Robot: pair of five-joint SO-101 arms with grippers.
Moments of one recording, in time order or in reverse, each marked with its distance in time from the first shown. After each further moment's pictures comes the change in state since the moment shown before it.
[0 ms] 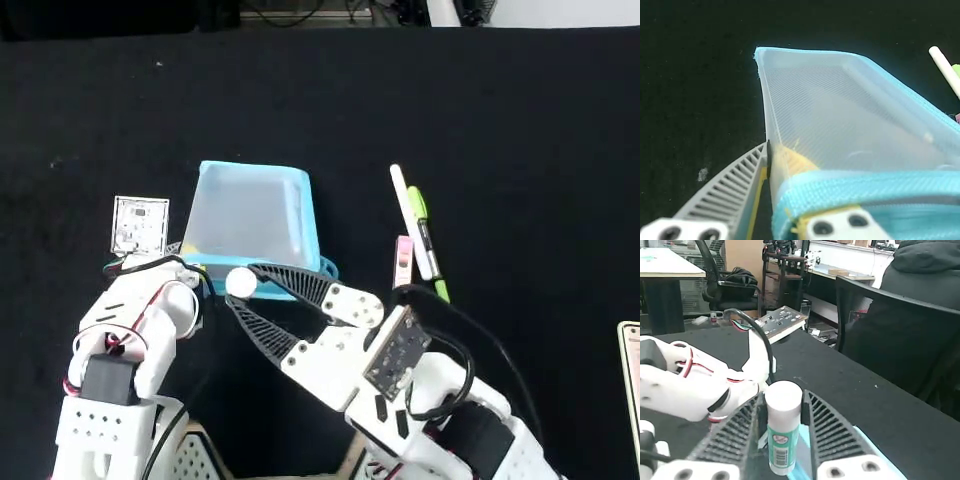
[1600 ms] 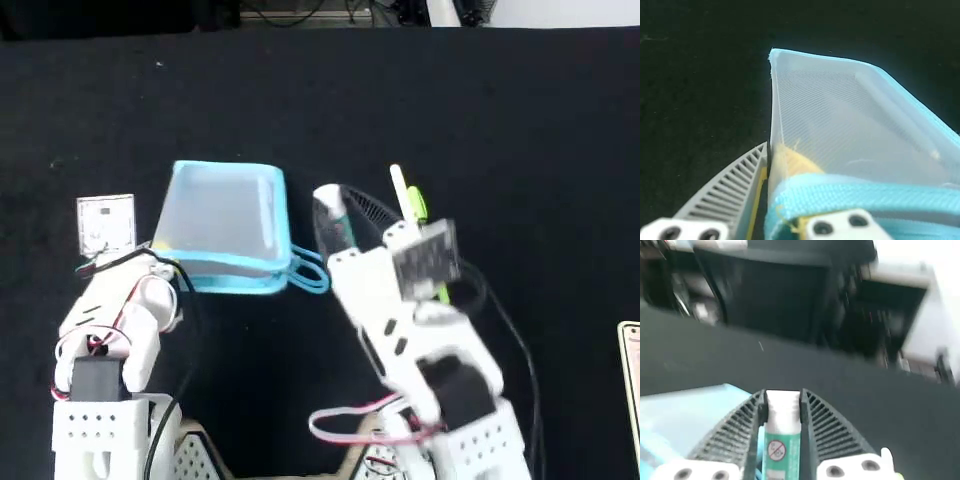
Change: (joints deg) left arm -9.3 0.0 0.0 0.0 0.0; right arm 29.5 8.9 5.5 -9.7 -3.9
